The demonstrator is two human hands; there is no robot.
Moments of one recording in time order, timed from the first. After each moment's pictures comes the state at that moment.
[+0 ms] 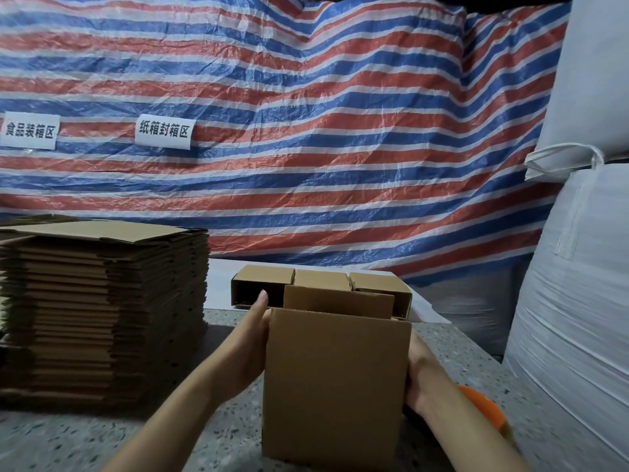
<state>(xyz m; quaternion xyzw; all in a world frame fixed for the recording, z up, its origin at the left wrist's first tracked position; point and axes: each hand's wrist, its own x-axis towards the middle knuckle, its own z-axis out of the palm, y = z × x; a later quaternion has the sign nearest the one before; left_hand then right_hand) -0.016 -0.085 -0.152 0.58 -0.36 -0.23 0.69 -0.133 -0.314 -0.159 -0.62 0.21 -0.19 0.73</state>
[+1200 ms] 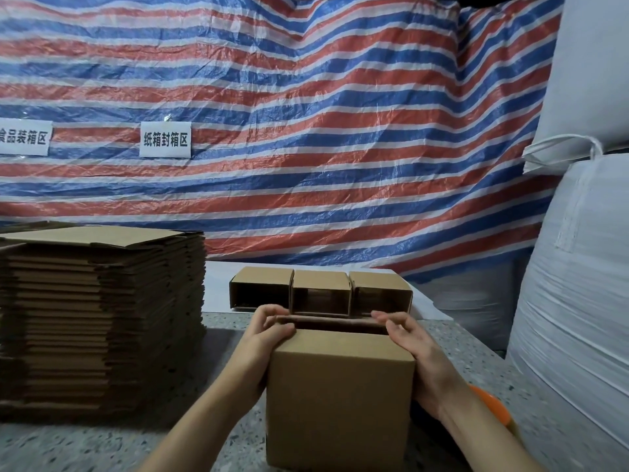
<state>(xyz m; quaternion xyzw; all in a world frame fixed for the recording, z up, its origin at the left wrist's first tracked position) -0.030 -0.105 -0.156 0.57 -0.25 -0.16 0.77 -0.155 -0.320 -0.159 -0.61 0.02 -0.23 0.76</state>
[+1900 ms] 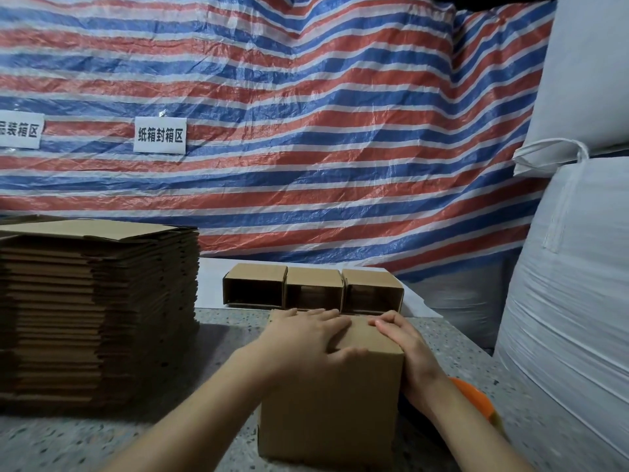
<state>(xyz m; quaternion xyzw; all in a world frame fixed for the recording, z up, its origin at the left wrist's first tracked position) -0.069 -0.137 -0.113 0.86 -0.51 0.09 0.05 -0.162 -0.303 -0.152 -0.65 0.09 -0.24 0.71</state>
